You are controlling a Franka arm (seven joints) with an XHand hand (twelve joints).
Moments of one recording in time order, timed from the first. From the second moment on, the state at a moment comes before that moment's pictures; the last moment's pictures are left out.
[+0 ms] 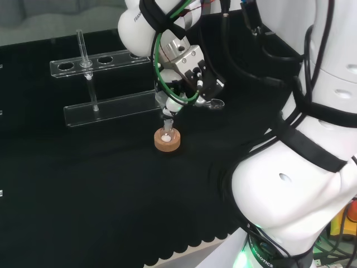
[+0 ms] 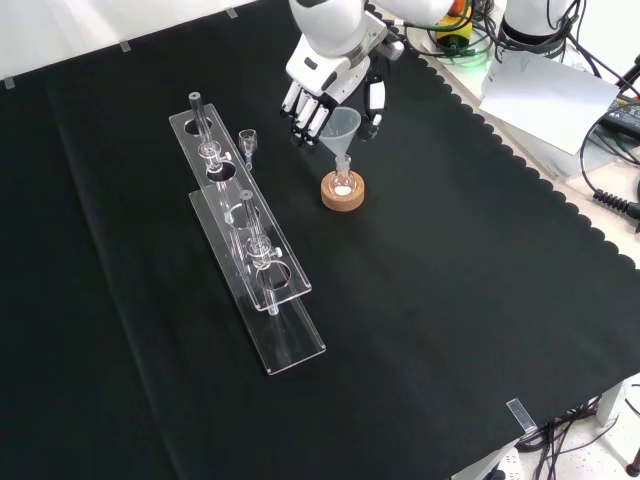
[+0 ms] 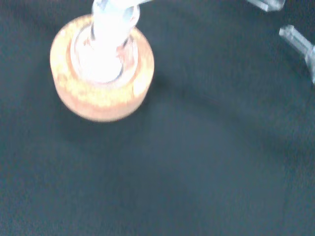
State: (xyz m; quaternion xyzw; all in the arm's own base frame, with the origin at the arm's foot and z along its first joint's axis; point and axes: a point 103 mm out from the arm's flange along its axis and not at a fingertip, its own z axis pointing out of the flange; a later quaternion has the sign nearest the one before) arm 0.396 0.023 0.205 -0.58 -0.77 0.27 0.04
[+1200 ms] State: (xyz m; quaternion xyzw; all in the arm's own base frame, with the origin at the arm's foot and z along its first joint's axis) arm 0.394 0.032 0.244 -0.56 -0.77 0.30 -0.02
